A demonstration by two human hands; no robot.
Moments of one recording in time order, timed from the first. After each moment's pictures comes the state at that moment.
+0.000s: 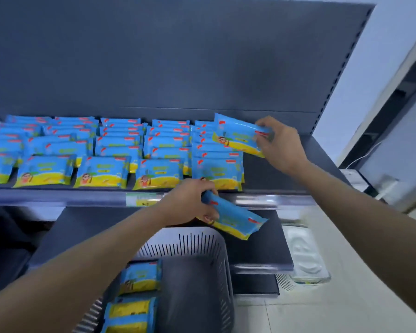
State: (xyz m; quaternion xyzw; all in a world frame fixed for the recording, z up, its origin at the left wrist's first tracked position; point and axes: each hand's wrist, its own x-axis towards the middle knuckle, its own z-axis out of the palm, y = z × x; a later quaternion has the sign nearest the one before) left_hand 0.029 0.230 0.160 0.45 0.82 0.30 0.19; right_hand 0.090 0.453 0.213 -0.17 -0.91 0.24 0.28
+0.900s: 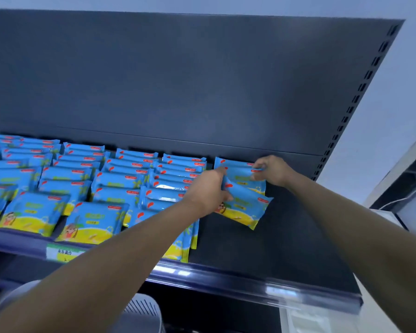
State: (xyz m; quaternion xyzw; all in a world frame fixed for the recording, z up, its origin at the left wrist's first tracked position) left_hand -0.035 0.478 0.183 0.30 0.89 0.32 0.08; right_hand -0.045 0.706 0.160 -0.12 -0.96 0.26 0.01
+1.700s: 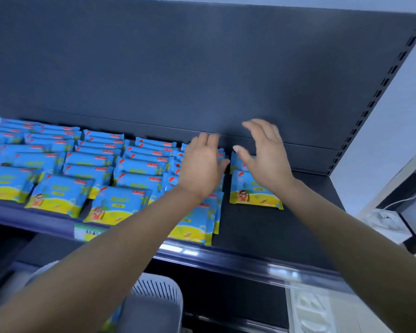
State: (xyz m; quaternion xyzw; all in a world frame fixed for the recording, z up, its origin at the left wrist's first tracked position) left_hand -0.049 0.432 0.191 0.31 0.89 0.27 -0.22; right_hand -0.009 0.583 0.198 0.01 -0.92 0.16 0.35
